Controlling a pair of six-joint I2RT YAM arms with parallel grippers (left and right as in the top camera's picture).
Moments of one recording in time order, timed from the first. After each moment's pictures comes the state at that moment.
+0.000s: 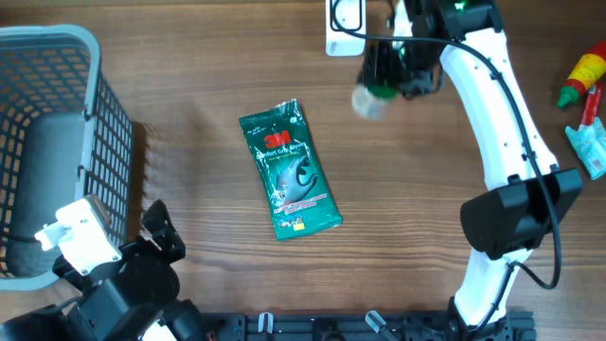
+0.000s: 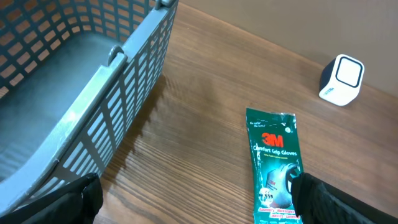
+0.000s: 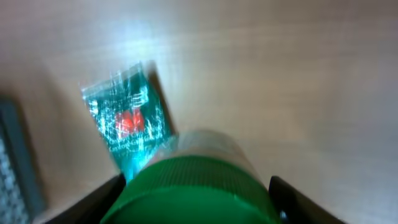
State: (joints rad) left arm -0.89 0.66 1.28 -1.59 -0.84 -1.11; right arm 0.26 2.04 2.14 -1.30 -0.21 0.36
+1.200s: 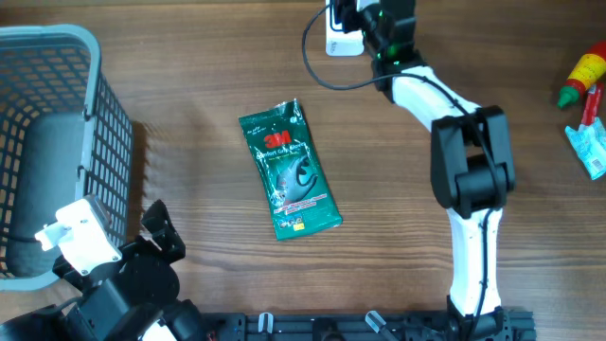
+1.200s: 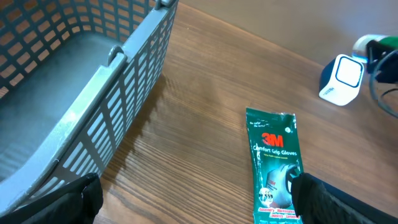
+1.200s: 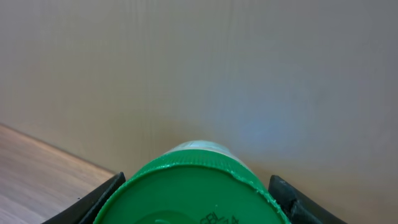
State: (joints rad) left arm -0.89 0.66 1.28 -1.59 -0.84 -1.11; right arm 0.26 2.37 1.72 0.59 -0.15 -0.07
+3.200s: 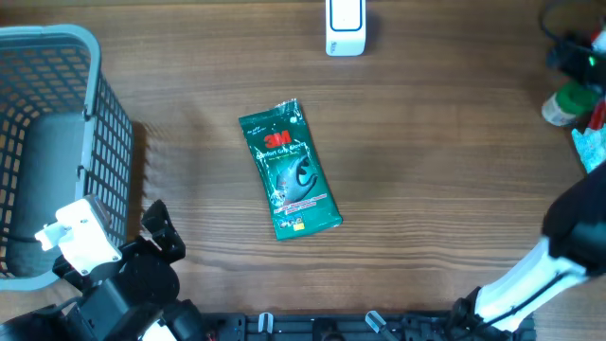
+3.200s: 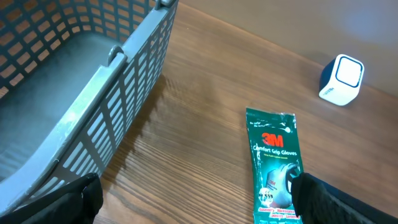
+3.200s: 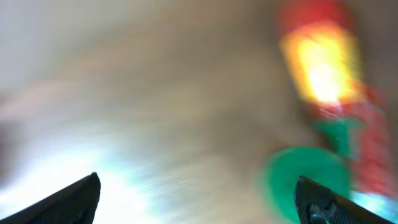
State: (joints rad) left arm -0.89 0.66 1.28 -1.59 -0.84 -1.11; right arm -0.43 1.95 1.79 -0.67 -0.25 0.07
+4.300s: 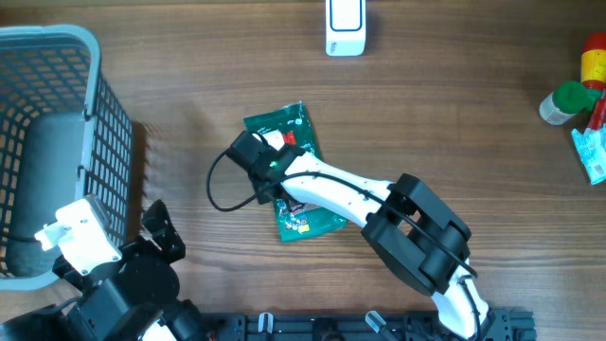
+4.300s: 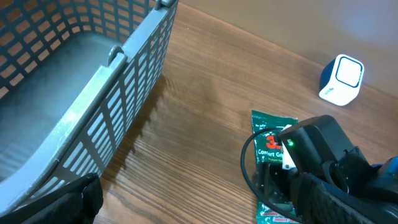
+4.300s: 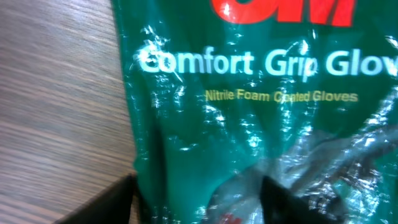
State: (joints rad) left arm -0.89 0.66 1.28 -1.59 -0.84 -1.11; right arm 0.92 2.15 1.50 -0.70 0.18 0.57
